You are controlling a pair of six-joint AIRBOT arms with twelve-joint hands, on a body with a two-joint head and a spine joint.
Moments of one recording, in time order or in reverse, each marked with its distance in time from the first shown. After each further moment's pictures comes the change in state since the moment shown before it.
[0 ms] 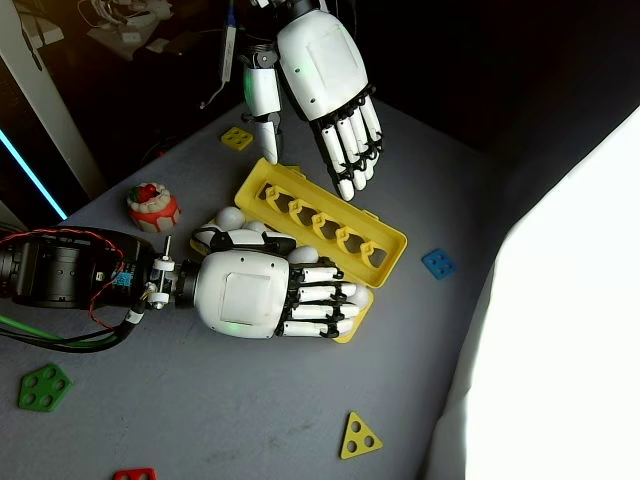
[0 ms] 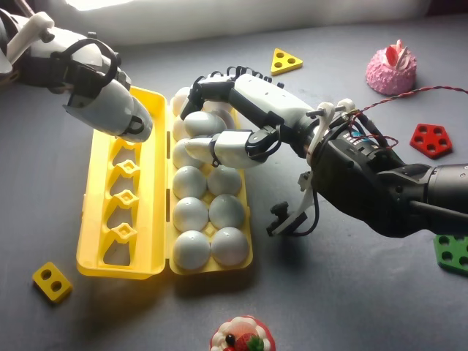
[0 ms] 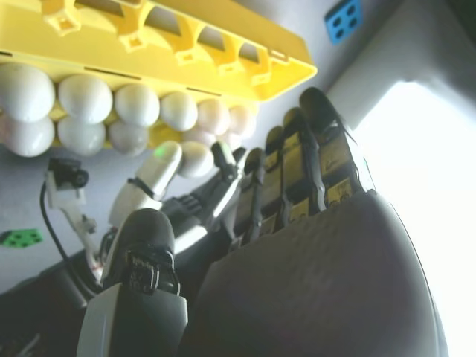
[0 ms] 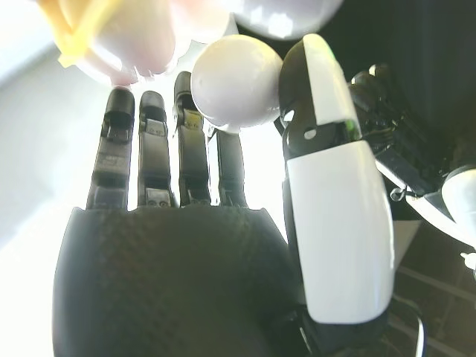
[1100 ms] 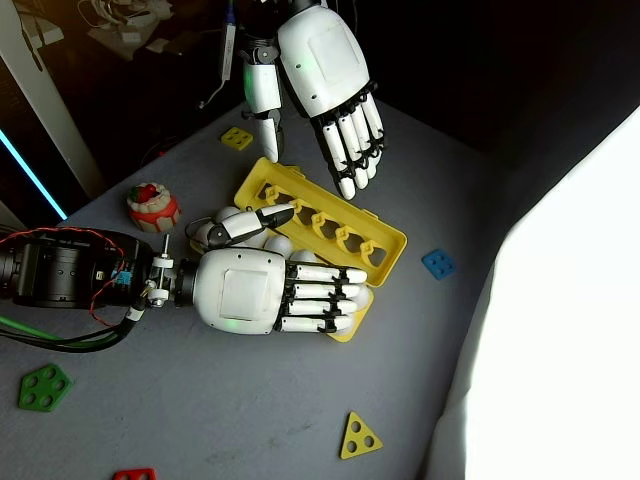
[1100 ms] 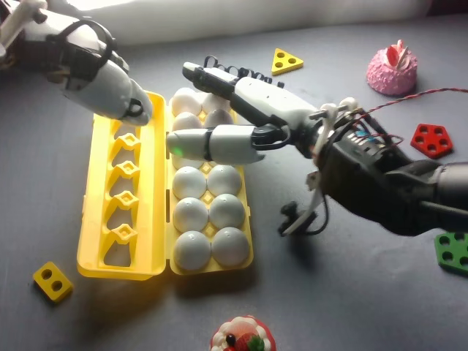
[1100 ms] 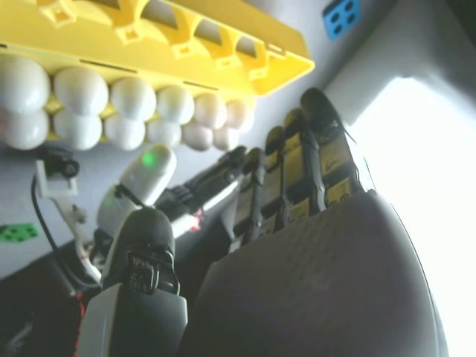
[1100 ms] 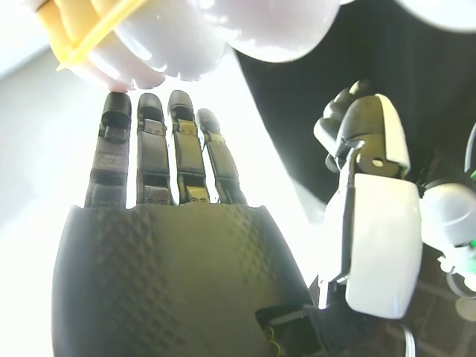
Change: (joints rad) left arm -0.028 0.000 0.021 -0.001 0.001 -0.054; right arm -0.004 0.037 -0.010 -0.108 -0.026 0.003
